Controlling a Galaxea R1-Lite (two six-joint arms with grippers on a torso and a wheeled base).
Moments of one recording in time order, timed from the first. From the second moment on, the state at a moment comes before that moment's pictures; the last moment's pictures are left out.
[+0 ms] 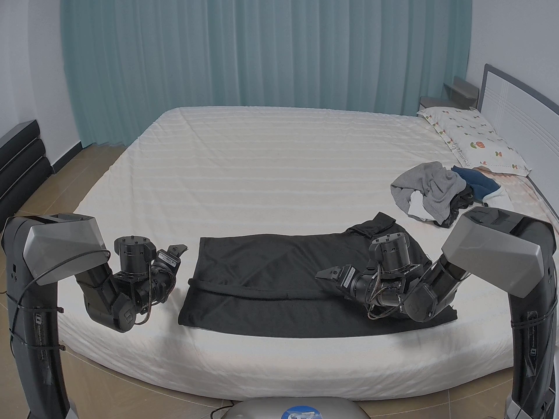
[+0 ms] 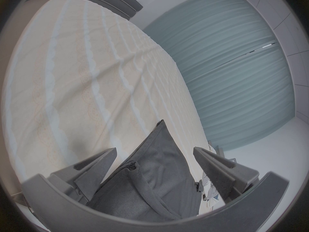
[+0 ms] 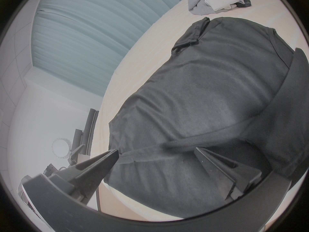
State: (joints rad) left arm -0.15 2.34 -0.74 -1.15 0.03 -1.17; right arm 0.45 2.40 -1.01 -0.79 0.17 0.90
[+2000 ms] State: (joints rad) left arm -0.36 2.27 -0.91 -0.66 0.05 -1.01; right arm 0.10 2.22 -0.54 -1.21 0.27 0.95
